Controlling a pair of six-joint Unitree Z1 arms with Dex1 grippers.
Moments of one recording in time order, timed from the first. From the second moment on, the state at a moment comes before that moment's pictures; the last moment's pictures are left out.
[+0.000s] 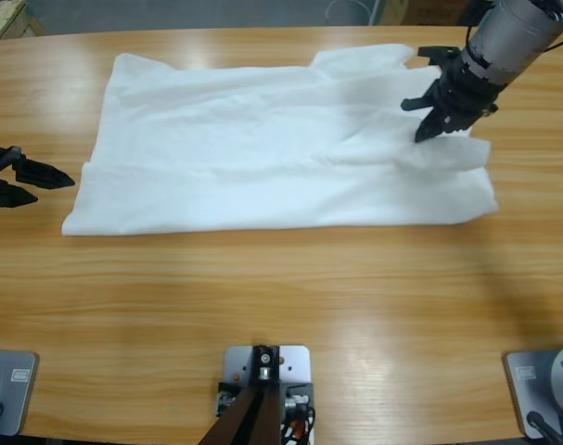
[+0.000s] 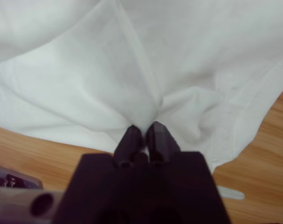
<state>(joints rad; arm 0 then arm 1) -0.21 1.43 -0.87 0.67 -0.31 -0.40 0.37 1.97 -1.51 1.02 0.15 0.08</state>
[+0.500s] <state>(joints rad) -0.21 1.43 -0.87 0.67 -0.31 -0.40 0.37 2.01 -1.58 1.07 0.14 0.05</state>
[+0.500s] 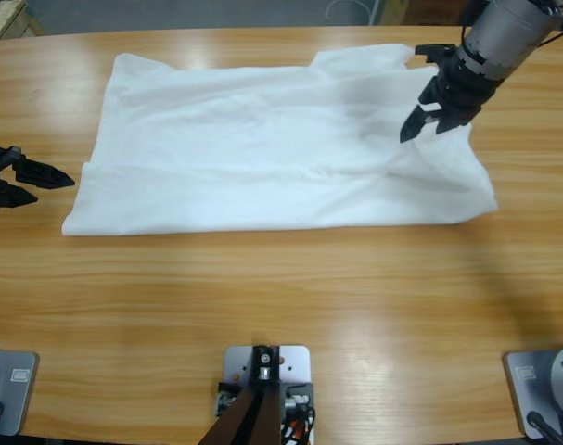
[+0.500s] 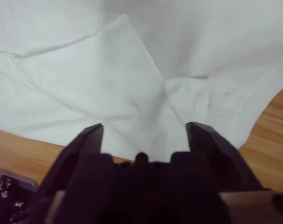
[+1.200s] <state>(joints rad) -0.22 1.43 -0.87 0.67 -0.31 -0.40 0.41 2.21 -1.75 1.11 0.15 0.02</state>
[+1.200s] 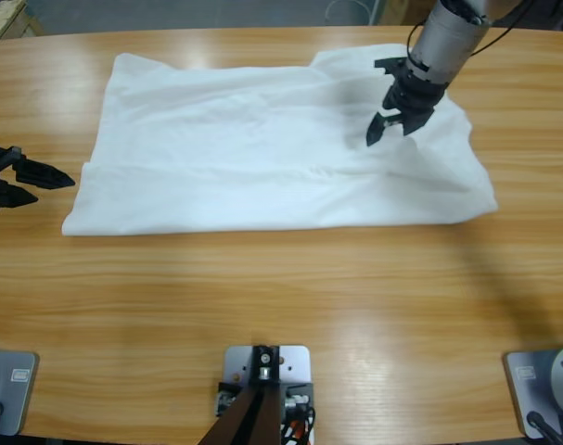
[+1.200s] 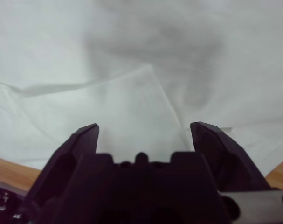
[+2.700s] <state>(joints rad) -0.22 1.44 -0.87 0.67 -0.31 -0.40 0.41 2.24 -1.80 1.16 0.14 -0.05</state>
